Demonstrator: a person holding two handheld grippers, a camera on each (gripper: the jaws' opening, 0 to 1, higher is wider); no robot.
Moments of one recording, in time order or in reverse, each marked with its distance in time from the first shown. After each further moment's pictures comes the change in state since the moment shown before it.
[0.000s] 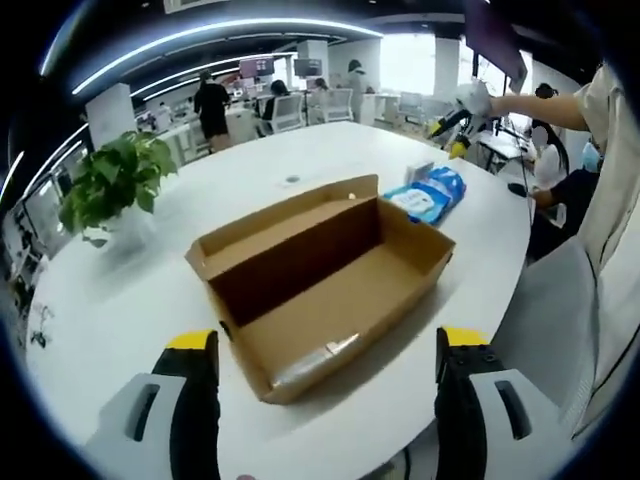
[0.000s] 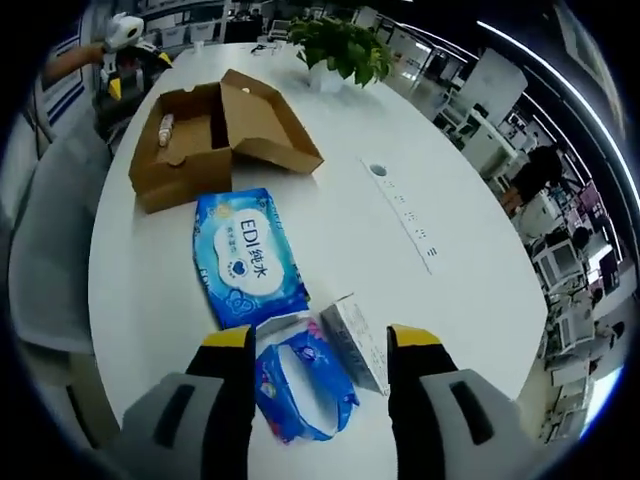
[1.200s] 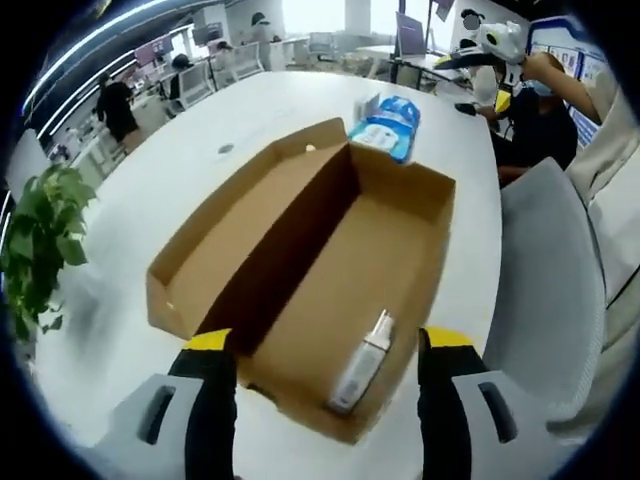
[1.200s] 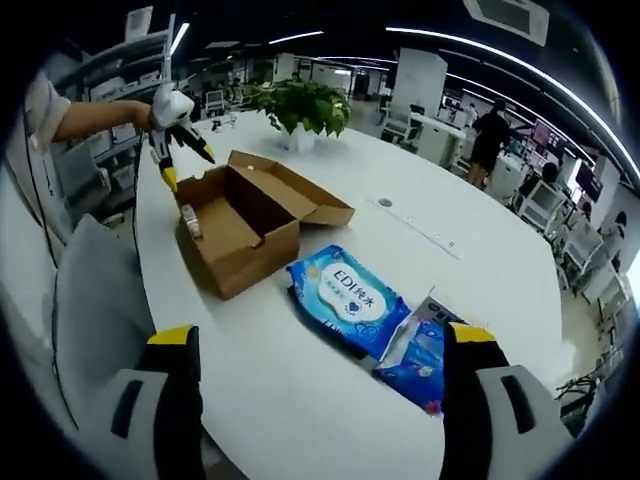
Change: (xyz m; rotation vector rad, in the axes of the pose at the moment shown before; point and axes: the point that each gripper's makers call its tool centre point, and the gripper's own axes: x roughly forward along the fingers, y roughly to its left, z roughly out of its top) left arm 0.061 0.030 0.001 0.315 0.289 -0.287; right arm -0.051 0.130 0.036 0.352 -0.209 -0.085
